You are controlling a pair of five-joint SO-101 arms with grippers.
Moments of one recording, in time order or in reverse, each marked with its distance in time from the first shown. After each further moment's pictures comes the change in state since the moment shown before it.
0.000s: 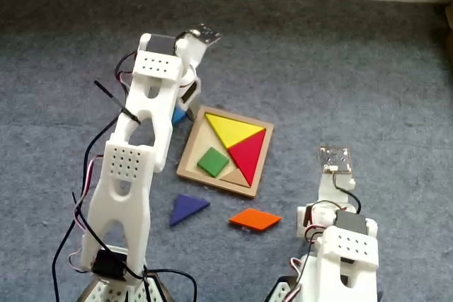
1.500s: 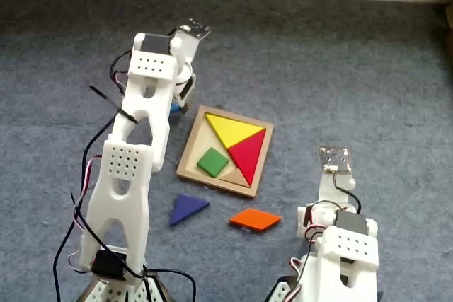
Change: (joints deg) left arm -0.9 0.4 -2.2 0.2 4.2; right arm 0.0 0.0 0.0 0.0 0.0
